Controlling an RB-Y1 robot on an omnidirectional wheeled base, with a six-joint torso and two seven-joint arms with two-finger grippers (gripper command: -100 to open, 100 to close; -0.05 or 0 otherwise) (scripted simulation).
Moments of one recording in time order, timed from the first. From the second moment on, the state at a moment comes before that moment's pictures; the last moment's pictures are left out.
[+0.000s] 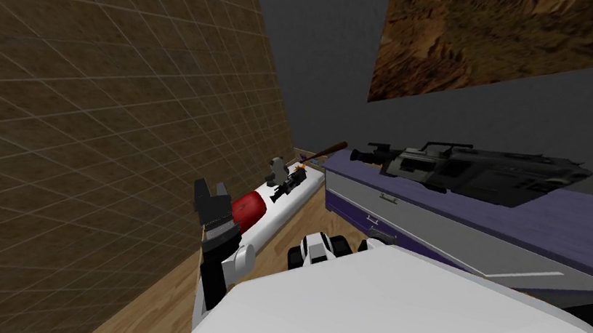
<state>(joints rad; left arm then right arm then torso) 0.46 -0.04 0.05 -2.35 -0.04 -0.42 -0.15 0.24 -0.25 0.36 -1.10 1.01 0.94 -0.18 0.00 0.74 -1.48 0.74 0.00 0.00</state>
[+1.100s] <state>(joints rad) 0.46 -0.04 0.05 -2.35 -0.04 -0.42 -0.15 0.19 -0.29 0.41 -0.85 1.20 1.21 -0.22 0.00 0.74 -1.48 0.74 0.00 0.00</state>
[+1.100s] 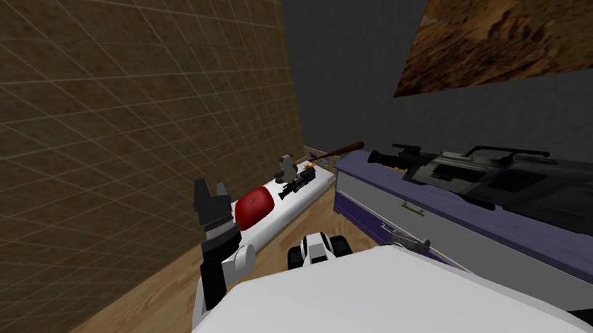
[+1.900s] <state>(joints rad) 0.46 -0.04 0.05 -2.35 -0.04 -0.42 -0.15 0.14 -0.32 0.45 -0.64 1.33 1.40 -0.26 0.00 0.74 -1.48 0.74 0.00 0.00</state>
